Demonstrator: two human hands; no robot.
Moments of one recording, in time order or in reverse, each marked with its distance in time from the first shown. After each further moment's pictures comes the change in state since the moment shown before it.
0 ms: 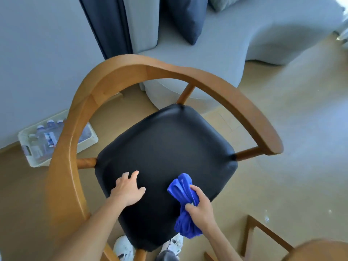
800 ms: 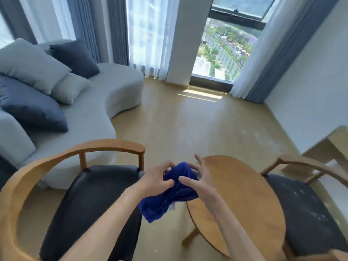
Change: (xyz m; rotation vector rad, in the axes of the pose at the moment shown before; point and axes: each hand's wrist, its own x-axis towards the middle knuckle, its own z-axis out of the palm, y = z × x) left_hand -0.398 0.179 -0.056 0.167 -0.304 1.376; right_hand -0.410 -0.081 -0.135 0.703 0.719 -0.264
